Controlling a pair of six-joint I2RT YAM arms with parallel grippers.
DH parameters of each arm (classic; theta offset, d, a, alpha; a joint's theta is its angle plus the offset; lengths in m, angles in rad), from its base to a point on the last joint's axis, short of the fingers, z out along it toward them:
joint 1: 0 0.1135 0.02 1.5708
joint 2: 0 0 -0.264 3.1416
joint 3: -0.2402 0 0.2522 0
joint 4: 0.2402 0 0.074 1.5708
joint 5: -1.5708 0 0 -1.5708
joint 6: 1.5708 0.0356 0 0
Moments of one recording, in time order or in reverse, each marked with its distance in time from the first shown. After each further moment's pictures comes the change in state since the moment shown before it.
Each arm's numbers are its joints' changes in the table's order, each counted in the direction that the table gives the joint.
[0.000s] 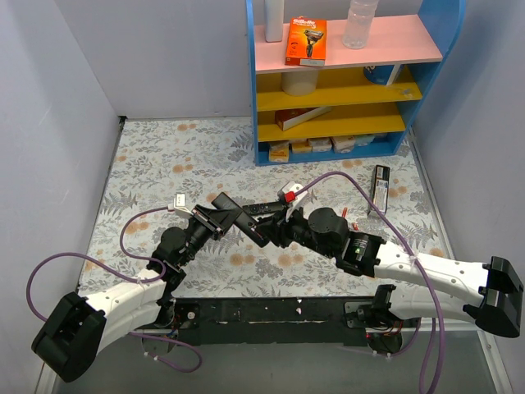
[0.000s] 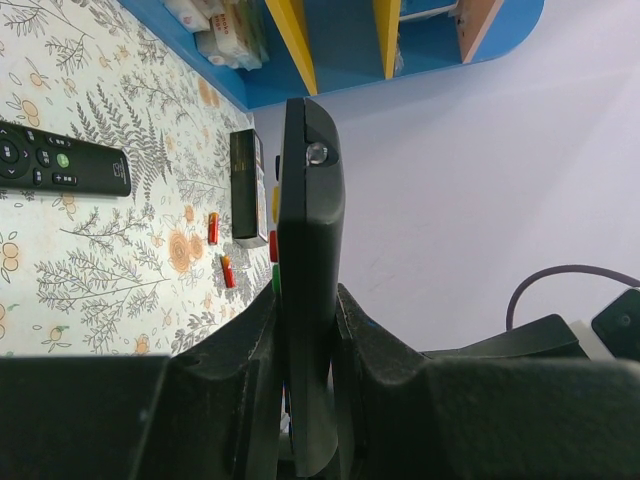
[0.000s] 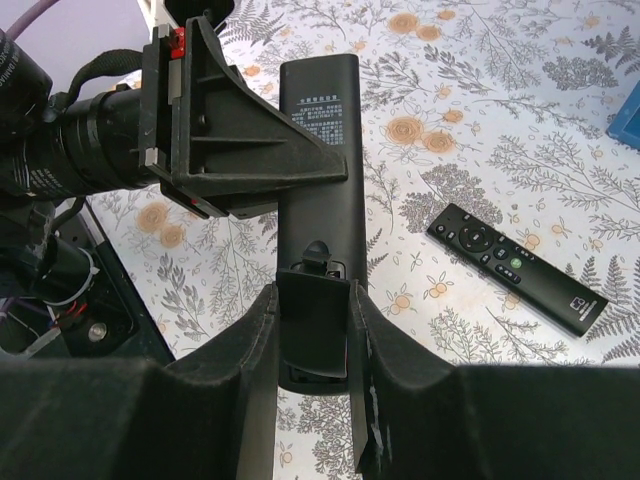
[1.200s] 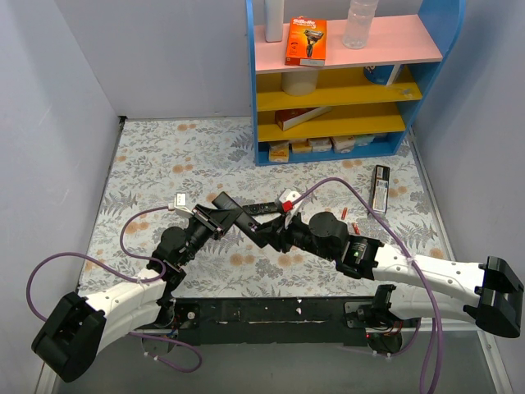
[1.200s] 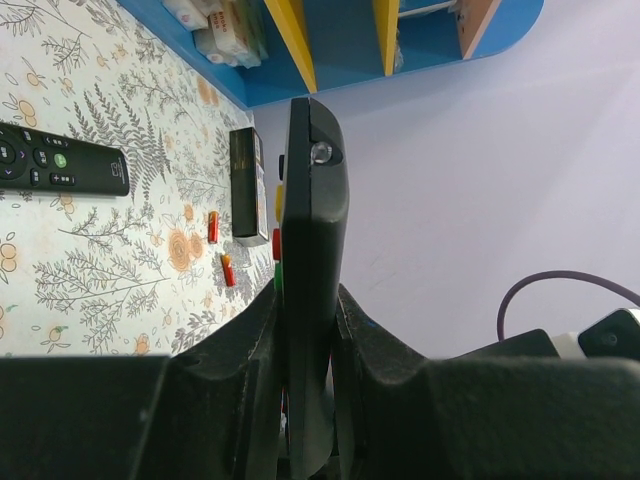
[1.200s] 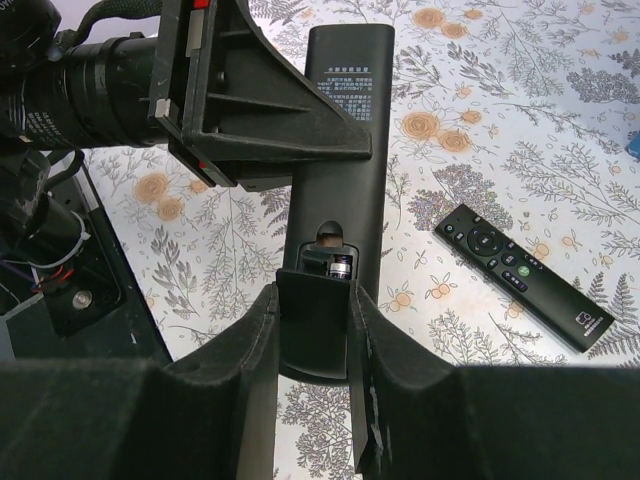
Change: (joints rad) left arm 0.000 0.000 -0.006 0.003 -0.005 0.006; right arm 0.000 0.004 0.066 -0.074 0.065 -0.080
